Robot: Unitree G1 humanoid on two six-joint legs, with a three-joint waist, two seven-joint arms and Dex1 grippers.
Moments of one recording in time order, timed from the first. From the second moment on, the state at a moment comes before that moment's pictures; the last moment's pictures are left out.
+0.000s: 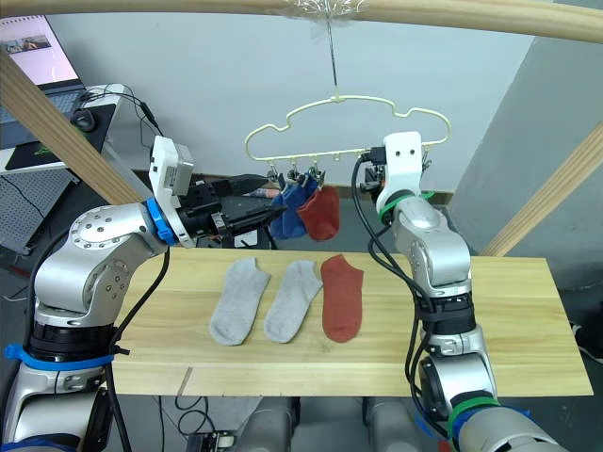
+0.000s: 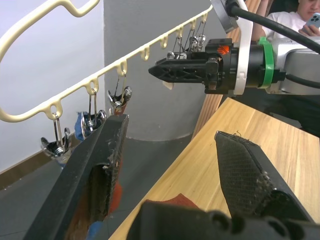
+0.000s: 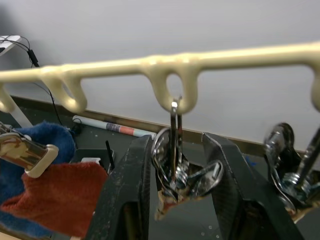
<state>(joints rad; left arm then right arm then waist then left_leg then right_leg) -0.59 0.67 0.06 -0.18 -0.50 0.51 -0.86 -0.79 -0.10 -0.04 -0.04 0.17 0.80 0.02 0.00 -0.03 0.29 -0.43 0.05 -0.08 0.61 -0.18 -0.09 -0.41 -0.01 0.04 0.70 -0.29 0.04</state>
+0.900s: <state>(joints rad) -0.58 0.66 0.06 -0.18 -0.50 0.51 -0.86 -0.85 0.00 -0.06 -0.08 0.18 0.90 -0.06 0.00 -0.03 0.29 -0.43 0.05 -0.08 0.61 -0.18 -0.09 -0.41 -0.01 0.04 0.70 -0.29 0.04</state>
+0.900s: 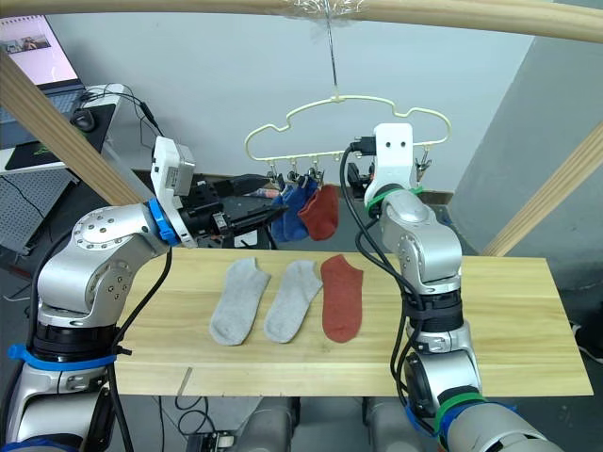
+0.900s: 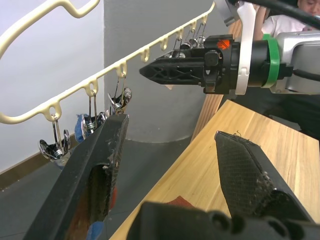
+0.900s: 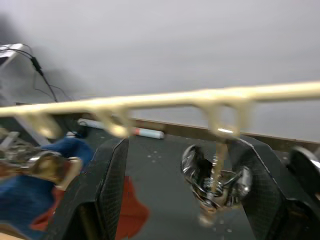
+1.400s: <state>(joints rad) -0.58 0.66 0.06 -0.19 -0.50 0.51 -0.84 -0.88 -0.01 -0.06 -0.01 0.17 0.87 -0.07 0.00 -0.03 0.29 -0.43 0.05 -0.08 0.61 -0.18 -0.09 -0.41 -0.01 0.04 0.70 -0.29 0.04</state>
